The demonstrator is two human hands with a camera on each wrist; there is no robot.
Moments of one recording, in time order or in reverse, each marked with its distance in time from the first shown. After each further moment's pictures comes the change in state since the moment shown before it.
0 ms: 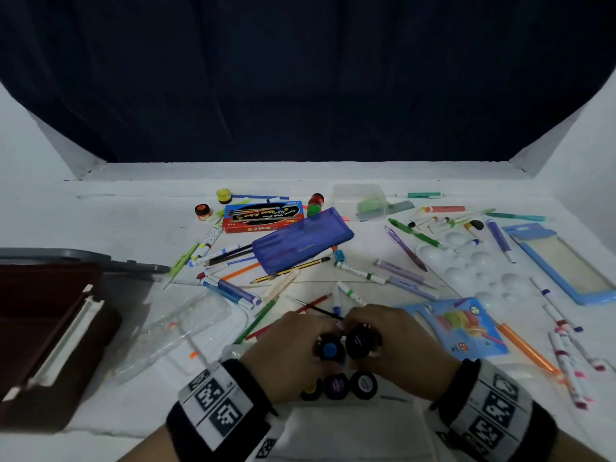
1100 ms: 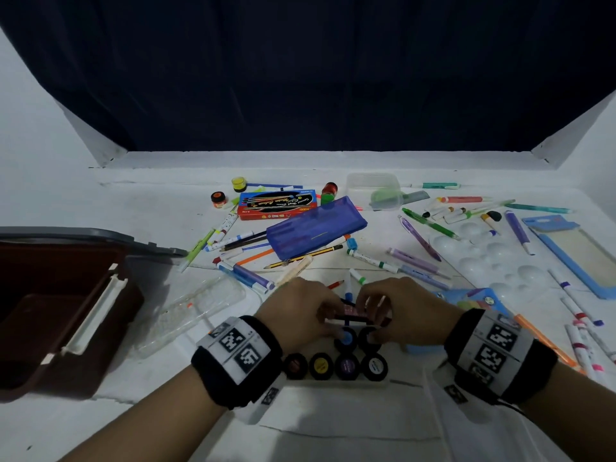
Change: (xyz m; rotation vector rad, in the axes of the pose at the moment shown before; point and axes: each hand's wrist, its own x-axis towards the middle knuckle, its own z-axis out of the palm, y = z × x) left_hand 0.015 -0.023 -0.007 0.125 -0.007 -0.025; right_hand 0.029 0.006 -0.021 -0.026 -0.272 0.114
